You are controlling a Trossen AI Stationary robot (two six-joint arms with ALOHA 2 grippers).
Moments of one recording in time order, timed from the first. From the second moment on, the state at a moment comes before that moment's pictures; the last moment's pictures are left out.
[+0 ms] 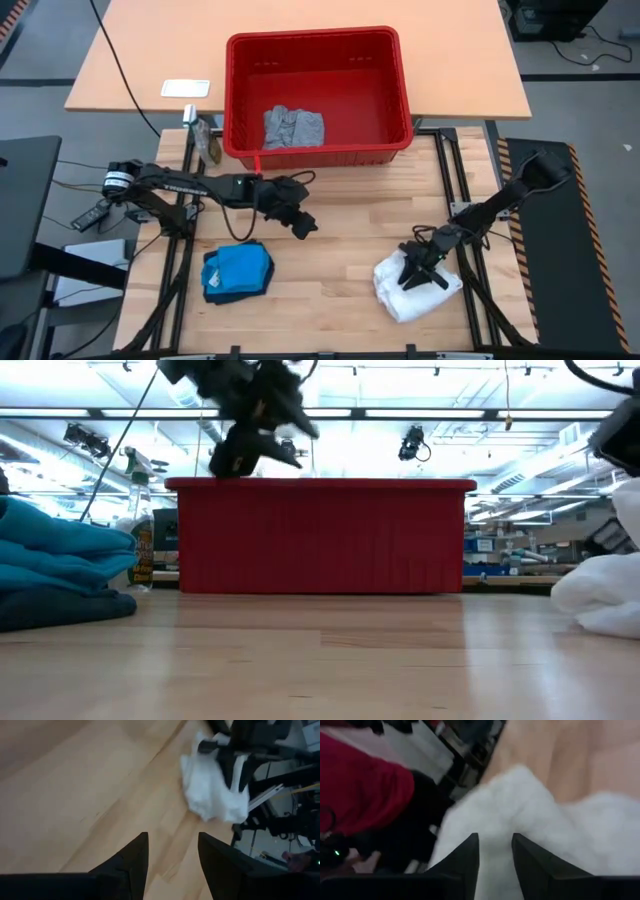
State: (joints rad) left arm 0.00 1.47 1.07 -0.29 0.14 -0.90; right arm 0.51 1.23 0.03 0.88 -0.26 0.69
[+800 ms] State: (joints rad) left arm 0.55 1.47 1.47 -0.65 -0.03 -0.37; right arm -0.10 1.26 0.85 0.21 0.04 0.37
